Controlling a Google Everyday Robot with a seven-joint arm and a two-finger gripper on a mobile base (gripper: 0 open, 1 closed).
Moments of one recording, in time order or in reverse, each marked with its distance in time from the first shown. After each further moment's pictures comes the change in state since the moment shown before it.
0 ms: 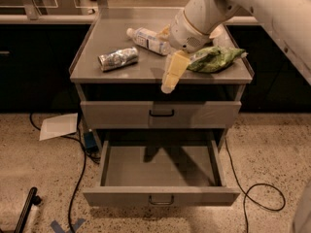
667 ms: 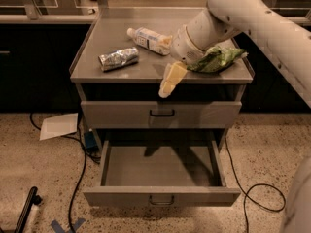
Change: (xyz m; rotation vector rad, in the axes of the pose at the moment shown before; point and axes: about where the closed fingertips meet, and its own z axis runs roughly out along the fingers) arm 0.032 -0.022 0.038 0.056 -0.102 0.022
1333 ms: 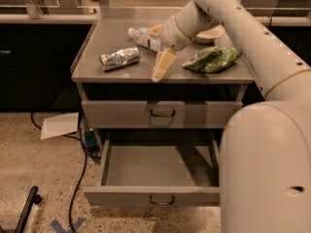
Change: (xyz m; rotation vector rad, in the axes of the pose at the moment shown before) arm -0.008 -0.073 0.034 -0.007 -0.066 -0.103
